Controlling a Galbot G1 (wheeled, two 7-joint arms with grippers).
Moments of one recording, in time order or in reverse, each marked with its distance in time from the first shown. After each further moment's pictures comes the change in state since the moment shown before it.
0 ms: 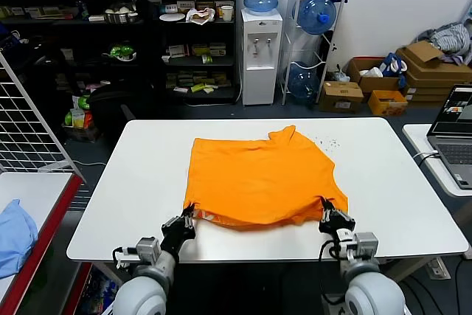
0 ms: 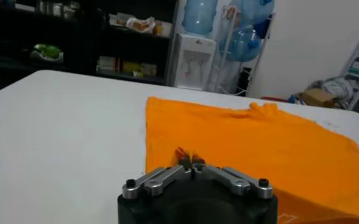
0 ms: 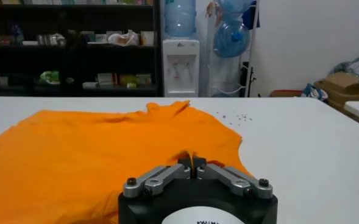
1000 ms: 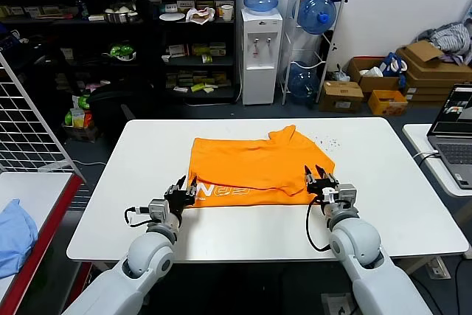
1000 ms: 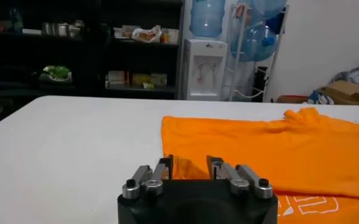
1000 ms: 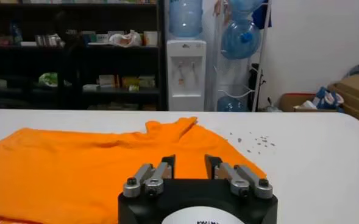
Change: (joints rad) left arm -0.247 -0.015 0.070 0.214 -0.016 0.026 -0.002; right arm 0.206 -0.025 -0.053 -0.145 0.027 -0.041 -0.032
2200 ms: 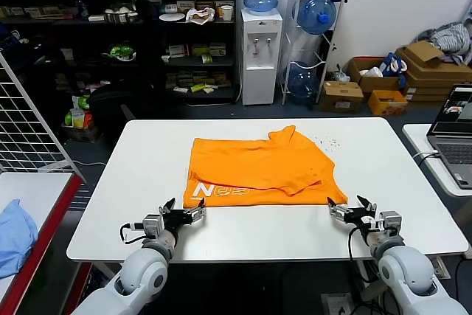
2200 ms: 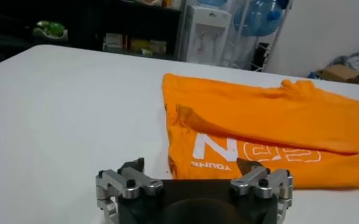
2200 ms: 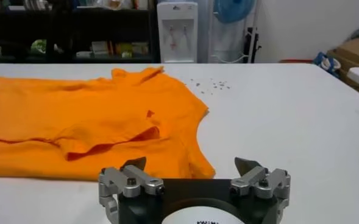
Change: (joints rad) left arm 0.093 0.020 -0.028 -0.021 -0.097 0.026 0.018; right arm -0.169 -0.123 0.164 -0.089 0.115 0.045 -0.204
